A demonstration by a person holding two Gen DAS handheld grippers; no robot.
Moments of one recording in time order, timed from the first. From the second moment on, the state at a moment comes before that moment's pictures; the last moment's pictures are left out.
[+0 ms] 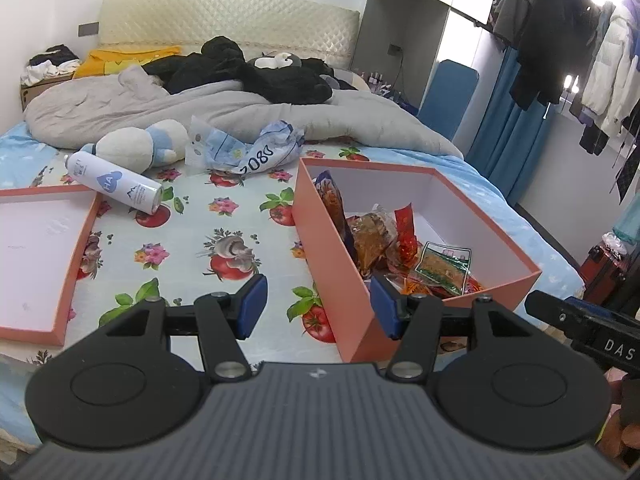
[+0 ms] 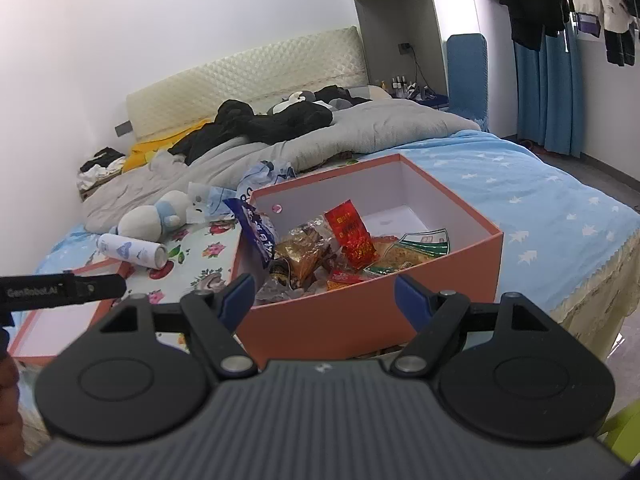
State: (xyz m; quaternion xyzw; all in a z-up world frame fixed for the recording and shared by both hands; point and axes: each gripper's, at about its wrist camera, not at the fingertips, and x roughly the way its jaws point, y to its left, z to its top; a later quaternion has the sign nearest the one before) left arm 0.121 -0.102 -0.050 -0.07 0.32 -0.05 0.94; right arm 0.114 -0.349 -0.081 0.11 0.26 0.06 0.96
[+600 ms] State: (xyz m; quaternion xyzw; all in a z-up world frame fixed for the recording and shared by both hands) left arm 0.120 -0.104 -0.044 -0.06 0.30 -0.03 0.95; right arm 0.114 -0.352 -0.077 0.08 0.25 0.05 0.96
